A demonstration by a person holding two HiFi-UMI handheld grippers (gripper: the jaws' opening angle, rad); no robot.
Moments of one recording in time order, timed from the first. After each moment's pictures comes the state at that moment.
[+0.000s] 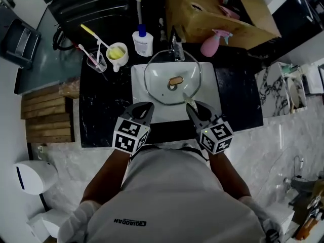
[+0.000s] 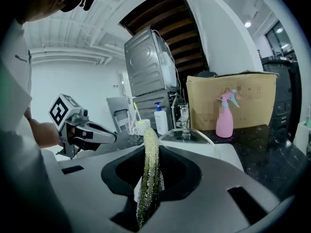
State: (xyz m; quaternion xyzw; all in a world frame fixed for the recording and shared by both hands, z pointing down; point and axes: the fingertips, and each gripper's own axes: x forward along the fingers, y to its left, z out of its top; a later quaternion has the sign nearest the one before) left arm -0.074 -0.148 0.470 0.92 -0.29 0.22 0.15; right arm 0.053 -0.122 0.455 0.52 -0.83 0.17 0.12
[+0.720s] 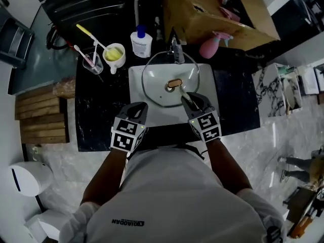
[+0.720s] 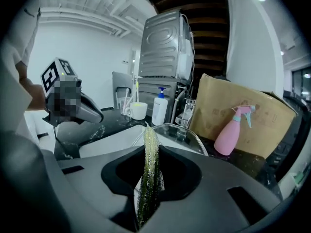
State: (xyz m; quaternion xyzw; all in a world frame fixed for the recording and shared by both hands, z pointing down) left arm -0.092 -0.175 0.499 0.91 -0.31 0.24 0.15; right arm 0.052 -0.177 0.493 0.50 -0.81 0.08 0.27
